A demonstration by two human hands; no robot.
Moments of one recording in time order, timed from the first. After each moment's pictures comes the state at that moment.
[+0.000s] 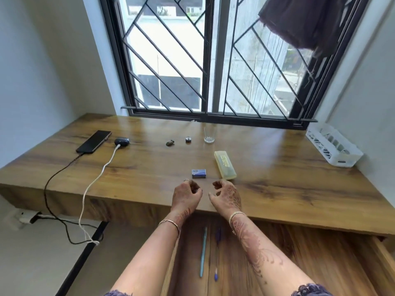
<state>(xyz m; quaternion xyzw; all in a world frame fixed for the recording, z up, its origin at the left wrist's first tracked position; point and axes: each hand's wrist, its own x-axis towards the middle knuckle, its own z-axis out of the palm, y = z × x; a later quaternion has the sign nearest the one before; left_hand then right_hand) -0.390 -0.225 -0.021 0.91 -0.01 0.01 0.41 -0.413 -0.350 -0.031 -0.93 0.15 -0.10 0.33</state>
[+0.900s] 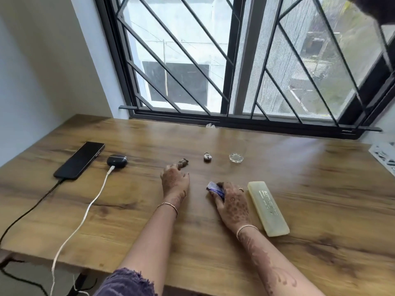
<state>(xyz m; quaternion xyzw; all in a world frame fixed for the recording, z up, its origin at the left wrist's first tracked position) -0.123 -0.179 -0.050 0.92 0.10 0.07 0.36 -0.211 -0.330 -0.070 -0.95 0.03 -0.16 0.28</state>
